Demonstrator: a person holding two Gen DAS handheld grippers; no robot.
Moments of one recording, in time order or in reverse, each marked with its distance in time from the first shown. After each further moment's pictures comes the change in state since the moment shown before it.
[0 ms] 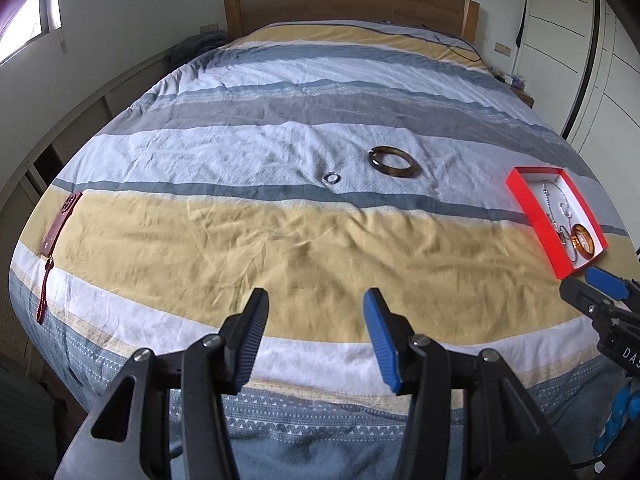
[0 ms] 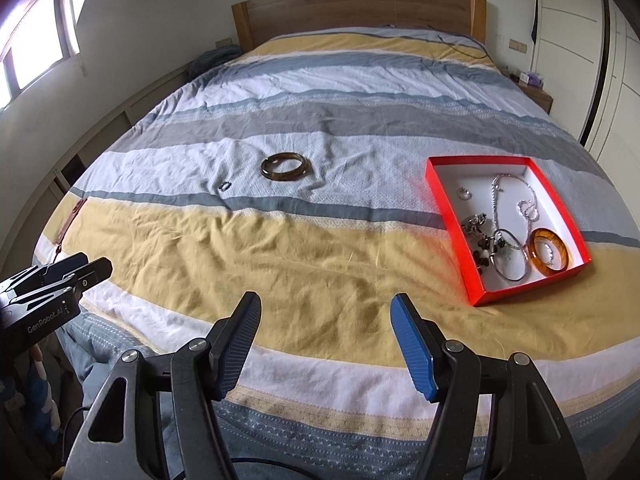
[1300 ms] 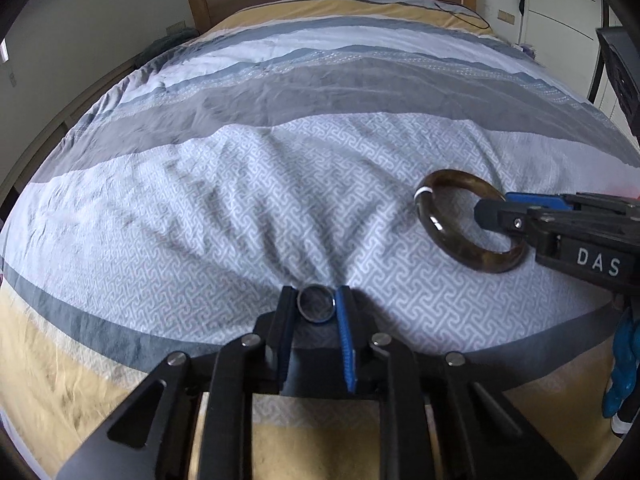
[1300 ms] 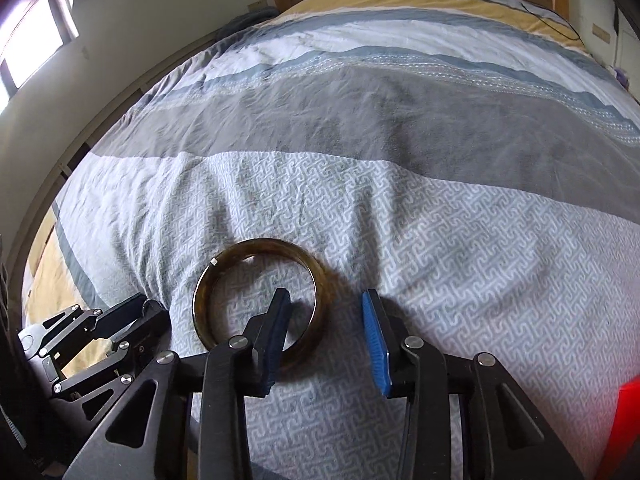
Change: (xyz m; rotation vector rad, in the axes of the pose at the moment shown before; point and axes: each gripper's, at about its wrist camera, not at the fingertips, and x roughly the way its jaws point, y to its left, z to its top) left arm 0.230 -0.026 0.111 0.105 0.019 0.030; right arm 0.288 0.018 0.169 -0.082 0.118 0.193
